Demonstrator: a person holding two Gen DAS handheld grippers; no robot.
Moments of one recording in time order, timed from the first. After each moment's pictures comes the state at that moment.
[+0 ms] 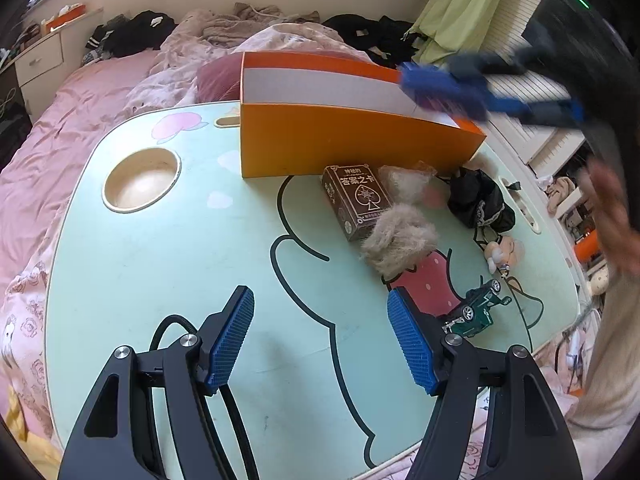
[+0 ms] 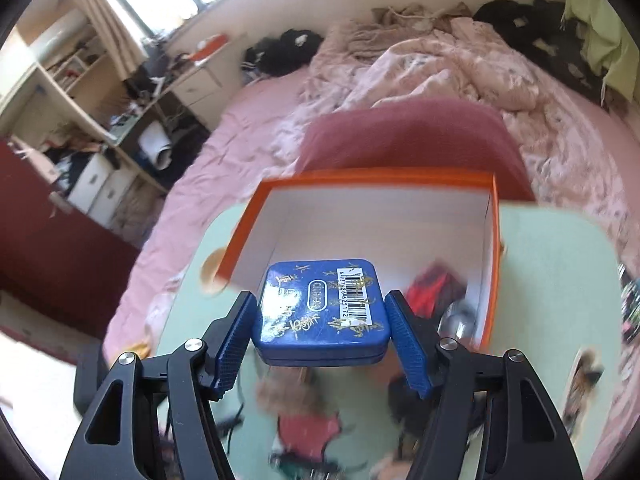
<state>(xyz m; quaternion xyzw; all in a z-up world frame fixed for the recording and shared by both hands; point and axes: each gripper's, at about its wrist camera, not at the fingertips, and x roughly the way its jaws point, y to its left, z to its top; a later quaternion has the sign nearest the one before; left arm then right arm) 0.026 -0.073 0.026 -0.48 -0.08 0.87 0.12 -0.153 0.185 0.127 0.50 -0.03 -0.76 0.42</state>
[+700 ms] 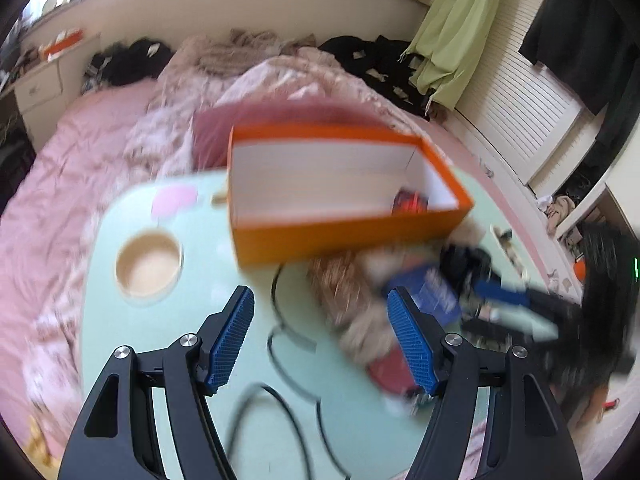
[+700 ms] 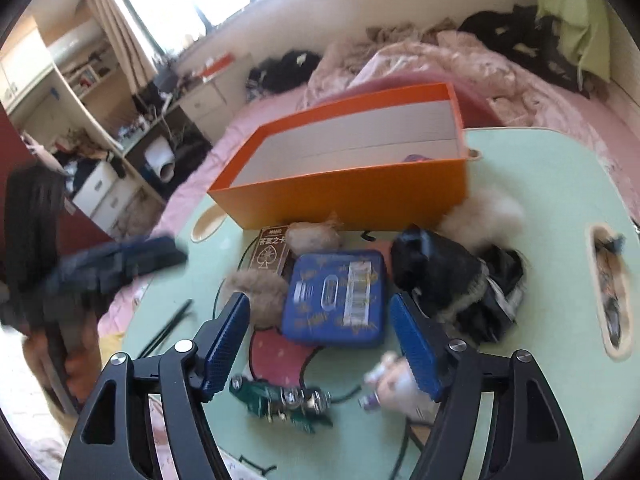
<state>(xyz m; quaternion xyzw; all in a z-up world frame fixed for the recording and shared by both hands) -0.025 -0.059 0.091 -0.45 -0.05 0.88 0.12 -0.065 0.242 0.069 0.44 -0.06 -0.80 0.40</state>
